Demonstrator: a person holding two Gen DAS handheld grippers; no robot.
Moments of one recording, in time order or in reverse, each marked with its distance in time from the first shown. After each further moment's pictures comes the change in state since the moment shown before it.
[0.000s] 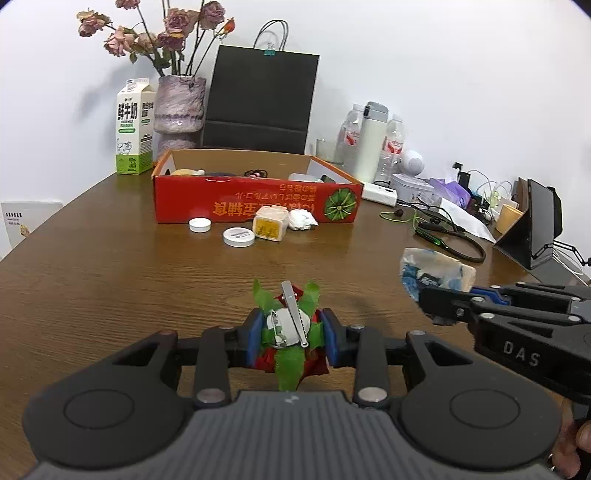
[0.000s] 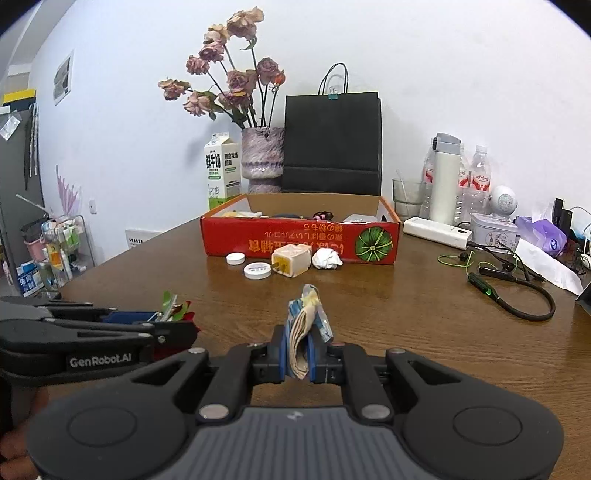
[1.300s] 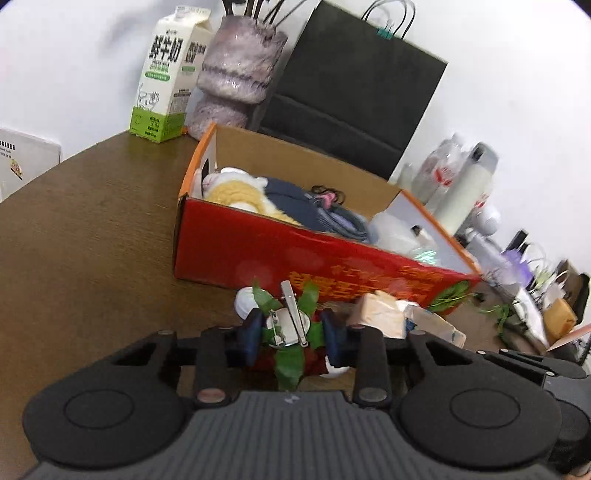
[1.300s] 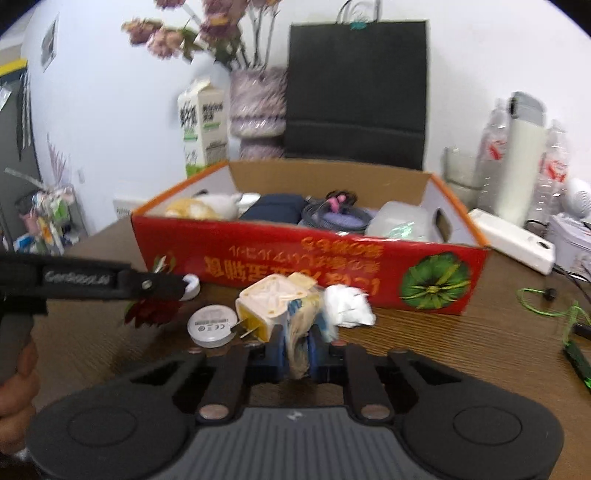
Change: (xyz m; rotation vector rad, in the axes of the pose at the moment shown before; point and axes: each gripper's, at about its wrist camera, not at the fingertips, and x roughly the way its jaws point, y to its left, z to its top) left arm 0.157 0.114 0.091 -0.268 0.058 -0.020; right arm 0.207 -0.022 0.074 -0.020 0.148 0.041
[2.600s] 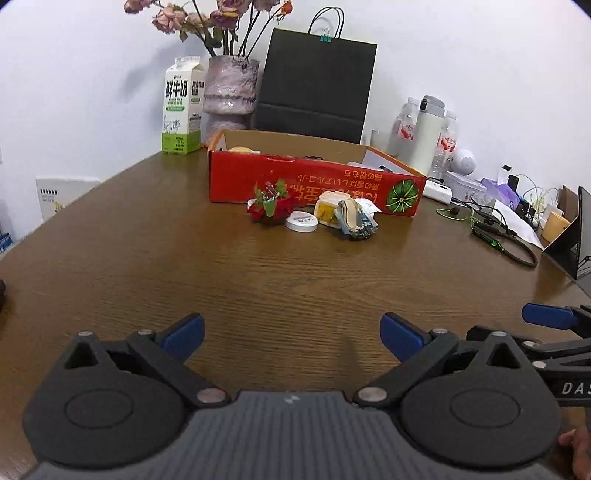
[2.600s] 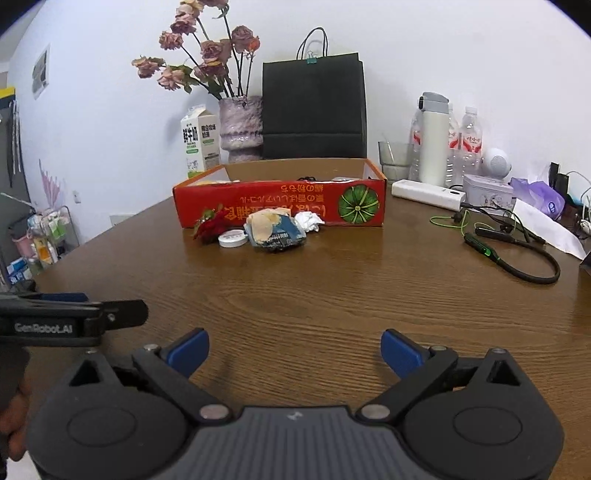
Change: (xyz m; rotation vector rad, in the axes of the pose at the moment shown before) left arm -0.130 -0.052 -0.131 0.212 -0.063 0.146; right arm -0.151 0.013 -0.118 0.073 -0.062 -0.076
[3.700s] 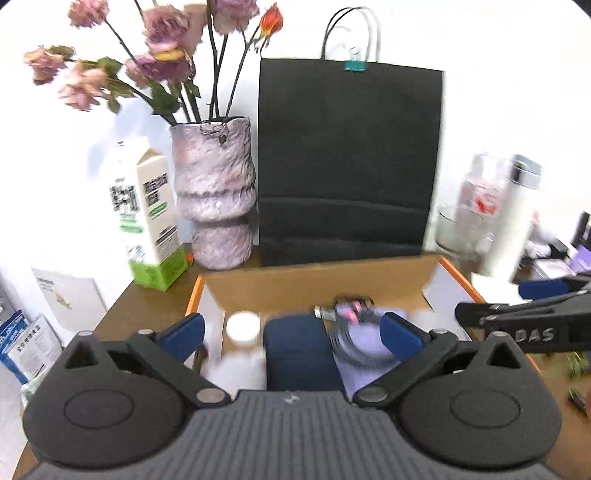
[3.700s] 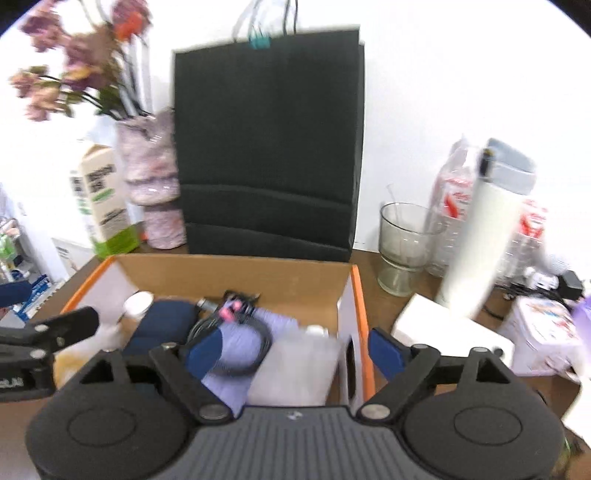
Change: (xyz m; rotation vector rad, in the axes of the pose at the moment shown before) left arm 0.187 -0.015 0.238 0.090 -0.015 0.121; right arm 0.233 -0.071 0.266 -0.017 0.096 -0.047
